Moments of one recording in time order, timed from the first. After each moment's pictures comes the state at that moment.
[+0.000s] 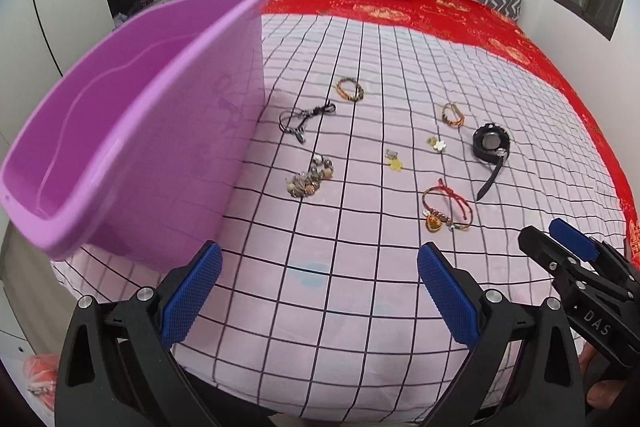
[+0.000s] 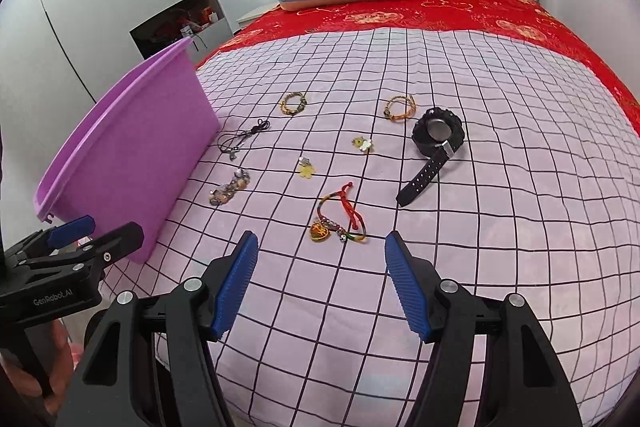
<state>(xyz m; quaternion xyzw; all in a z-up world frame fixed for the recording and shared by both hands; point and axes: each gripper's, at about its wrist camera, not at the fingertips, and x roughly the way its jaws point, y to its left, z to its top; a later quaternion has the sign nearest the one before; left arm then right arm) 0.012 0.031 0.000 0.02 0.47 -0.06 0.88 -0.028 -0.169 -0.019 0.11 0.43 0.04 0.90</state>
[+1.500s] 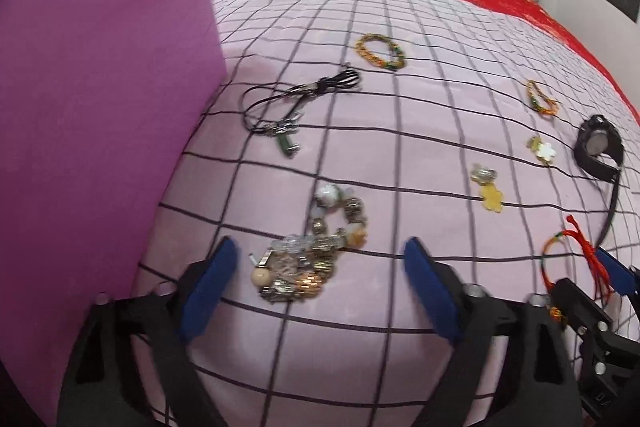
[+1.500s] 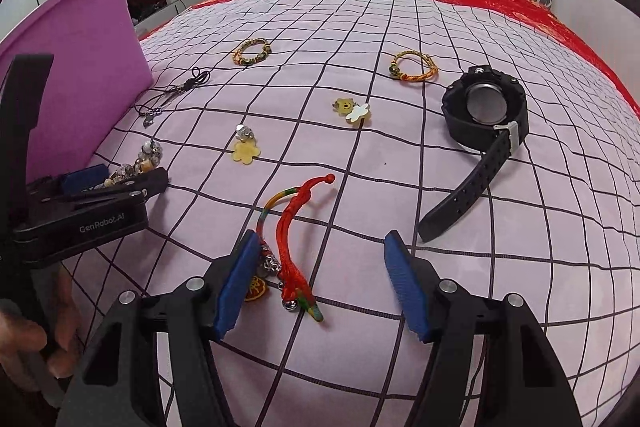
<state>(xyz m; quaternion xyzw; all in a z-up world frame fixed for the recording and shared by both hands) 0.141 0.007 -0.131 0.05 0.47 -0.06 0.88 0.072 -0.160 -0.133 0.04 0.46 0.02 0.89</state>
